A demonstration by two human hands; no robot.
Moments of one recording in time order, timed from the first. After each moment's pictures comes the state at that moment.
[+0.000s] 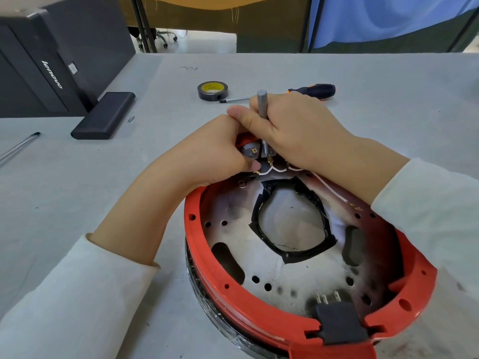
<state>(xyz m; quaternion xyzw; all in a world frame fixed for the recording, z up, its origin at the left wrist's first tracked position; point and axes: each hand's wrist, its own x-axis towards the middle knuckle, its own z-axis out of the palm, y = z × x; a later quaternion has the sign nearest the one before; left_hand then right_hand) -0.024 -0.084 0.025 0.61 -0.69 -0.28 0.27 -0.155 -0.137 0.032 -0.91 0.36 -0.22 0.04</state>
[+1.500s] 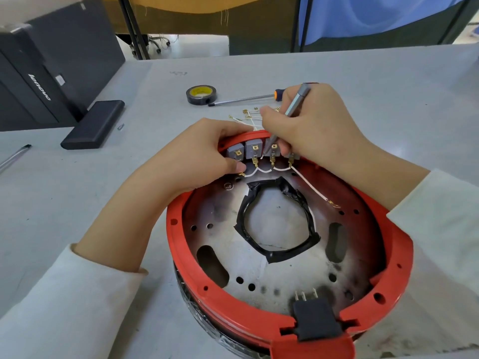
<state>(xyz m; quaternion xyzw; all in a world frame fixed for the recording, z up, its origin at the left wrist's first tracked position) -0.023 -0.081 0.027 0.61 -0.70 -0.26 0.26 -0.190 -0.139 0.026 -0.76 0.41 -0.40 0.29</state>
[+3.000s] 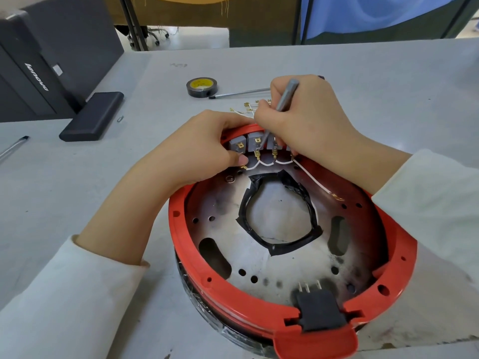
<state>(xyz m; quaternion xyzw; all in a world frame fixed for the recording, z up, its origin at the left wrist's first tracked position) -0.023 -0.081 0.026 0.62 -0.71 -0.24 0.25 -0.177 -0.136 0.030 -0.80 0.41 -0.38 0.20</state>
